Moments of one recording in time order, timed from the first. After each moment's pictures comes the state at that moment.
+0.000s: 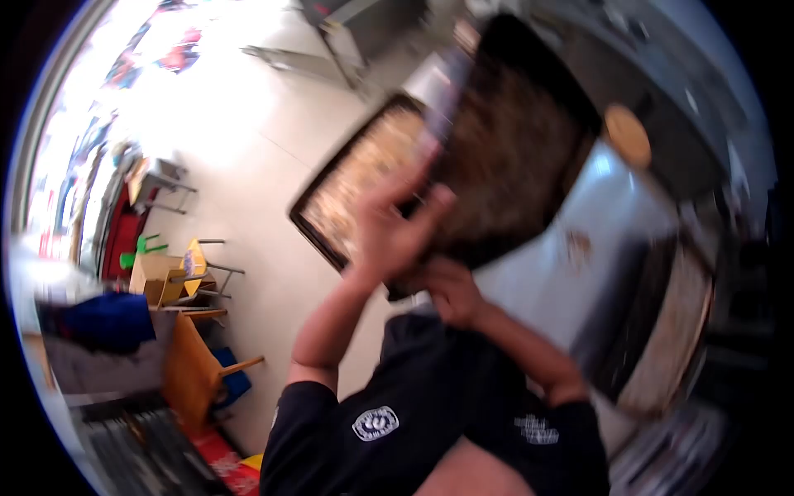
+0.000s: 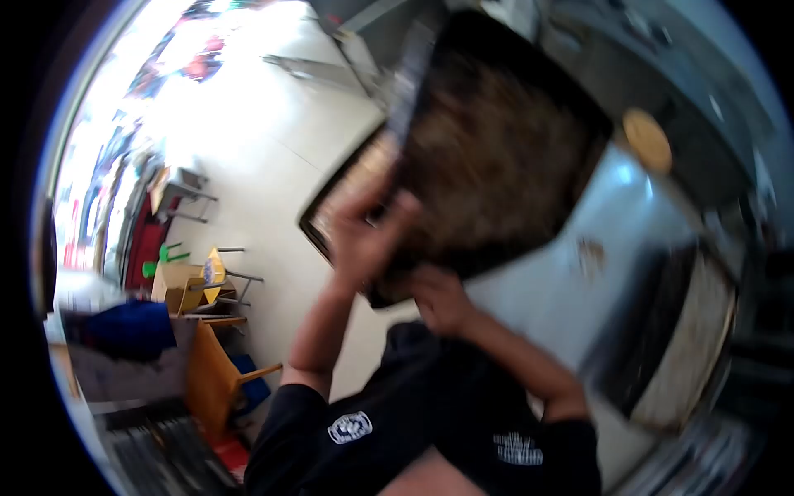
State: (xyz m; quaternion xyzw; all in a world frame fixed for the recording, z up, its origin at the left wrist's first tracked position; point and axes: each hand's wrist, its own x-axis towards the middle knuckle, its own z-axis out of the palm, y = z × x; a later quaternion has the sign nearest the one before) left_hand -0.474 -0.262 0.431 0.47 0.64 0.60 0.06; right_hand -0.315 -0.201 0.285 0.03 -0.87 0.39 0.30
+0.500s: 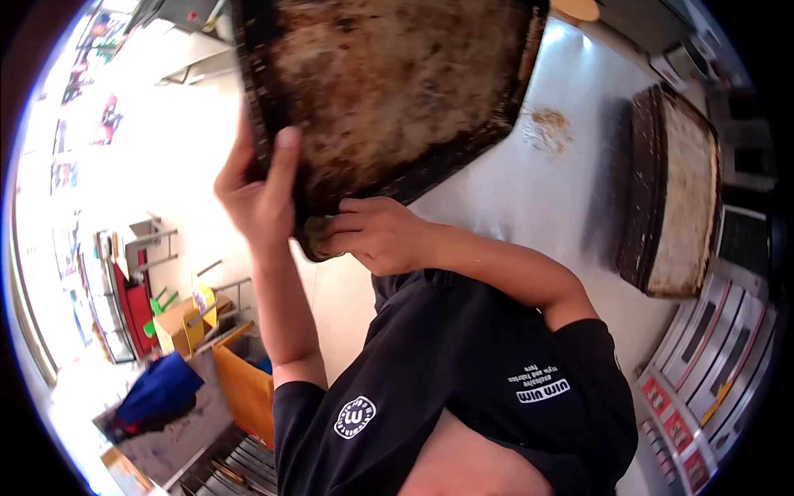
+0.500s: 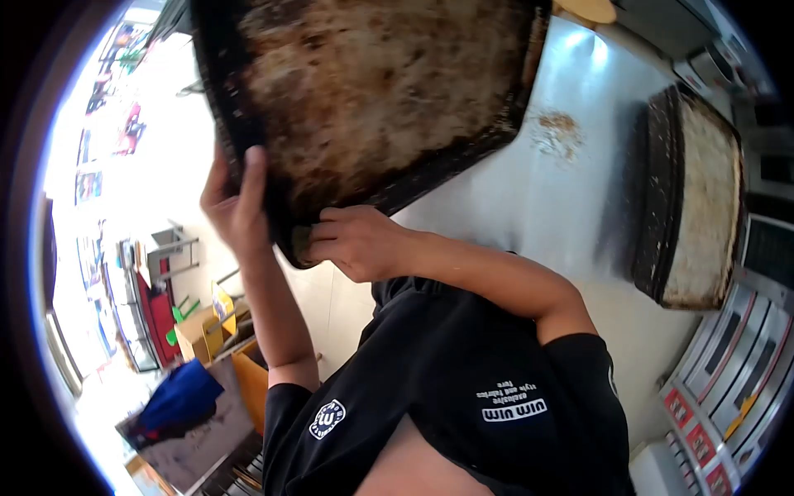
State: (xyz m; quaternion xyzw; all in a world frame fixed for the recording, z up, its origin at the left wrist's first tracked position) left_hand -0.496 -0.252 0.432 0.42 0.63 0.63 0.14; right_hand -0.351 -0.214 0.318 0.05 -0.85 0.38 0.36
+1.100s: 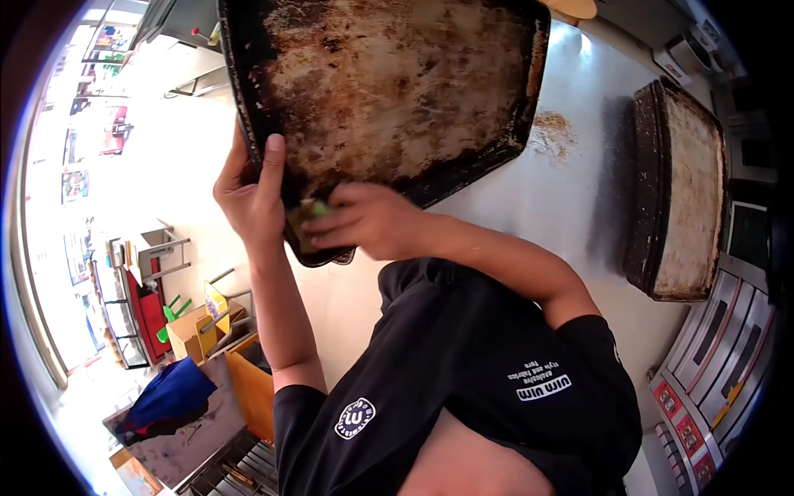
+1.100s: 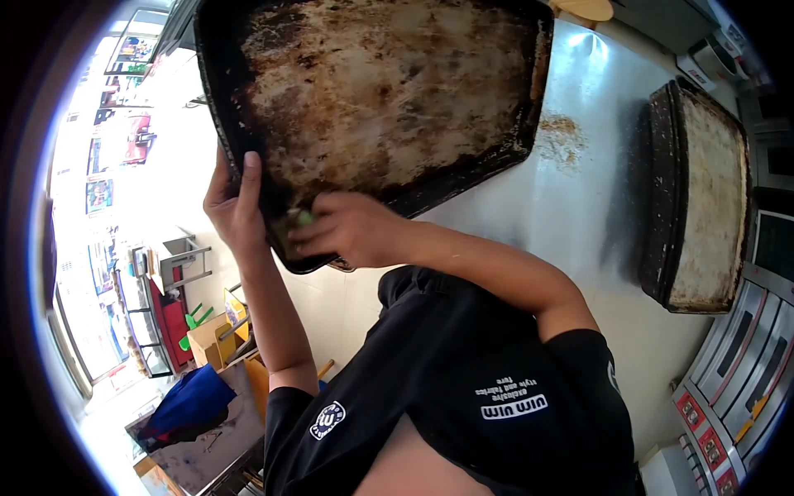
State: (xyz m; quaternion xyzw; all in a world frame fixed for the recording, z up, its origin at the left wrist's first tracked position) left_hand -0.510 -0.242 0.433 0.40 0.65 0.63 0.13; right_hand -0.357 -0.187 0.330 0.08 -0.84 0.38 0.38
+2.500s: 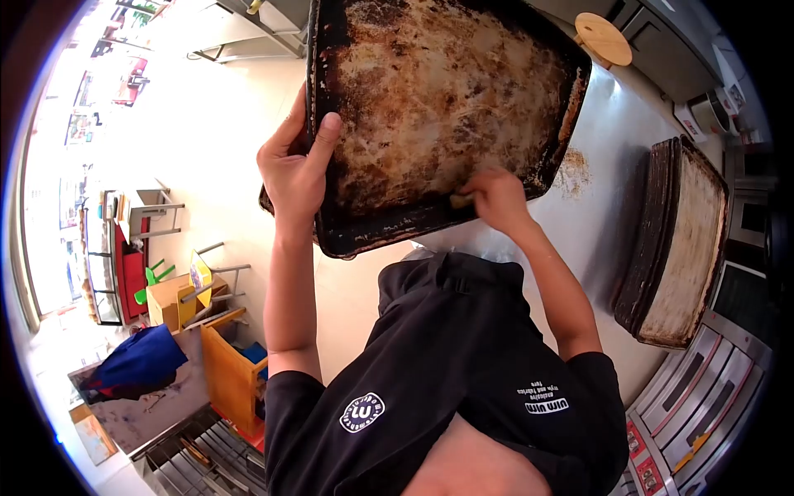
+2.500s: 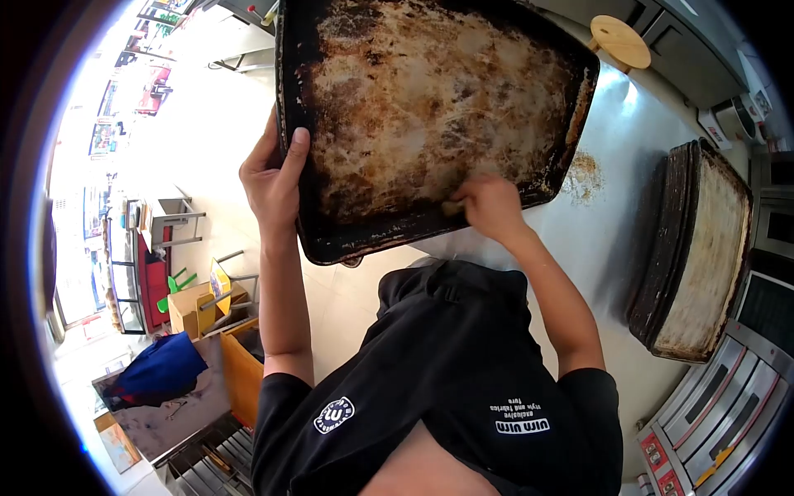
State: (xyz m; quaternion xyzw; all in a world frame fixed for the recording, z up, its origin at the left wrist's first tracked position) left_hand -0.528 -0.234 0.421 0.40 0.64 0.64 0.15; right_hand -0.270 -0.111 0.256 -0.28 -0.89 0.31 0.17
